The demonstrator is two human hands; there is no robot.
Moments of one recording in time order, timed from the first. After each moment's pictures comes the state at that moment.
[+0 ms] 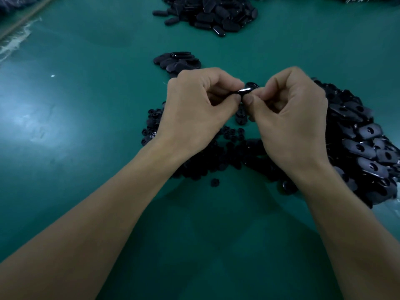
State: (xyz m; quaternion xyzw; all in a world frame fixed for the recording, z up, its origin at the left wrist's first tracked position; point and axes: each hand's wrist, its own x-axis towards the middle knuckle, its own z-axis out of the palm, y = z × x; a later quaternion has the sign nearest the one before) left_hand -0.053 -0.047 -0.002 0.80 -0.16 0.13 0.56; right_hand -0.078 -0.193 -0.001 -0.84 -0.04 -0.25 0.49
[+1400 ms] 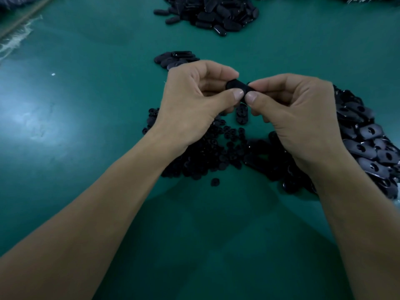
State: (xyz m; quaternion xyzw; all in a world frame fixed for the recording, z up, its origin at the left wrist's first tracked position) left_hand -0.046 -0.041 -0.001 0.71 -0.13 0.03 0.69; right_hand -0.069 -0.210 0.000 -0.78 -0.08 -0.14 0.60
